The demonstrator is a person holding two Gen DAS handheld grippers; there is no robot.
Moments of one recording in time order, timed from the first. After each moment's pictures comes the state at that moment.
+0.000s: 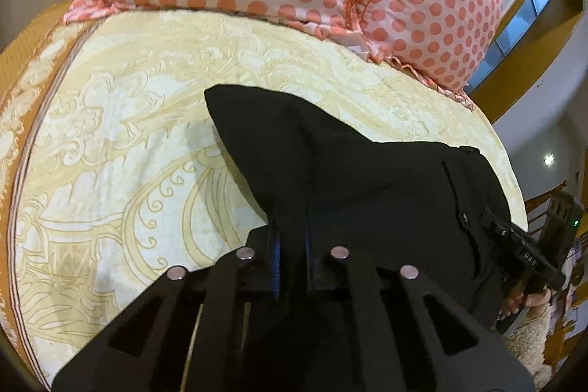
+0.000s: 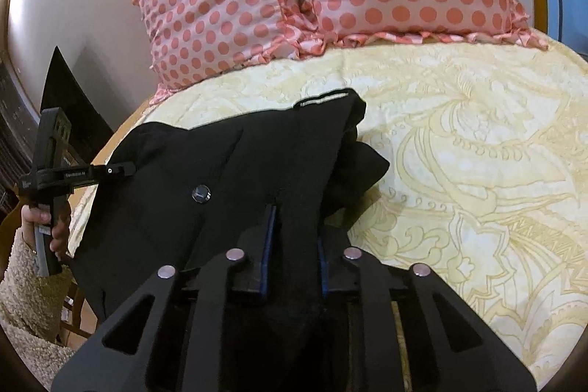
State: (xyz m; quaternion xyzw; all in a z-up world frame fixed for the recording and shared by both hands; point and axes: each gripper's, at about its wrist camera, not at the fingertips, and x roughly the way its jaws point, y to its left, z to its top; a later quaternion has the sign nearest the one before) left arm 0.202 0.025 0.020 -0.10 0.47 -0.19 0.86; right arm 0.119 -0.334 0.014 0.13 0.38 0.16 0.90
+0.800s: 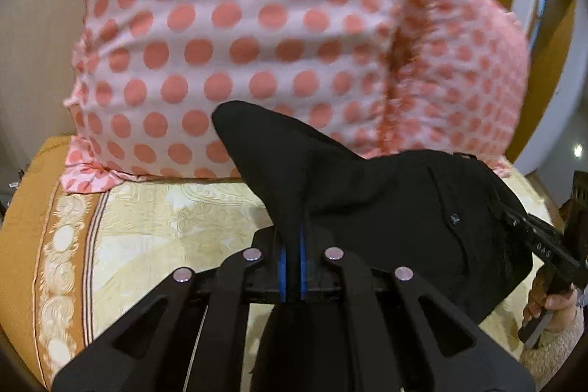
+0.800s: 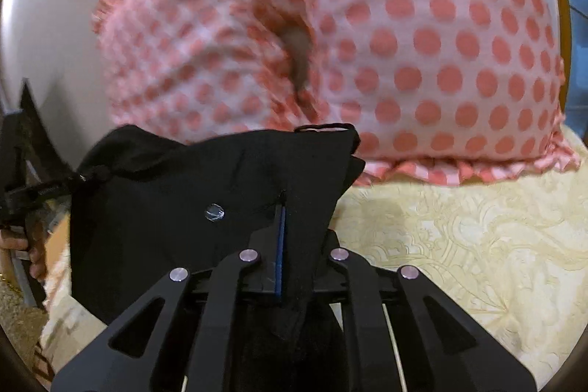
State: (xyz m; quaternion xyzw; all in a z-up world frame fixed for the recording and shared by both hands) left arm 0.359 0.019 0.089 -0.03 0.37 -0.14 0.92; right arm 0.301 -0.301 0.062 0.10 0.32 0.11 0.94
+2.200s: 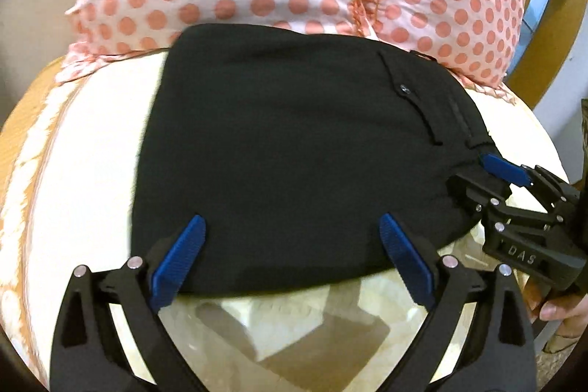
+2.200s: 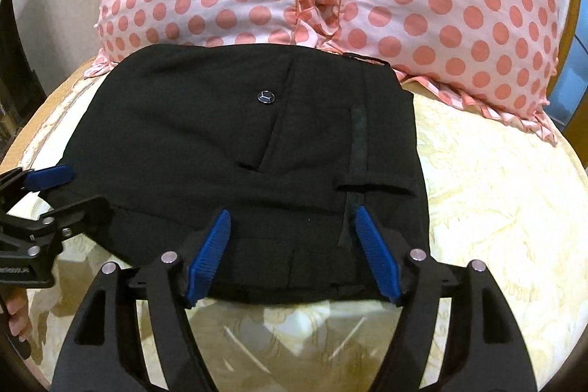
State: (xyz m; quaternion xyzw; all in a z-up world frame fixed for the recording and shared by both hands) left arm 0.256 -0.031 0.019 -0.01 0.45 -0.12 0.89; right arm 0.250 -0.229 0.020 -0.02 0.42 0.06 0.91
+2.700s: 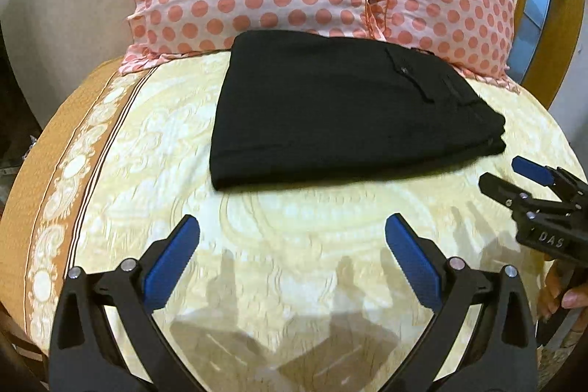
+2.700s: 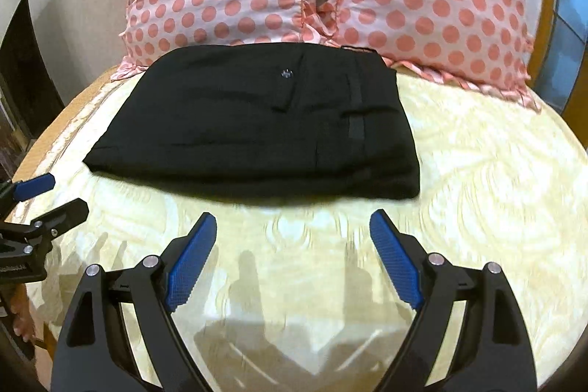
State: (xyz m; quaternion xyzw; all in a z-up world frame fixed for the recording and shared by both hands) left arm 0.163 -0.003 0.028 0.02 0.41 -0.07 0.91; right arm 0.168 -0.229 0.024 0.02 0.39 0.06 0.92
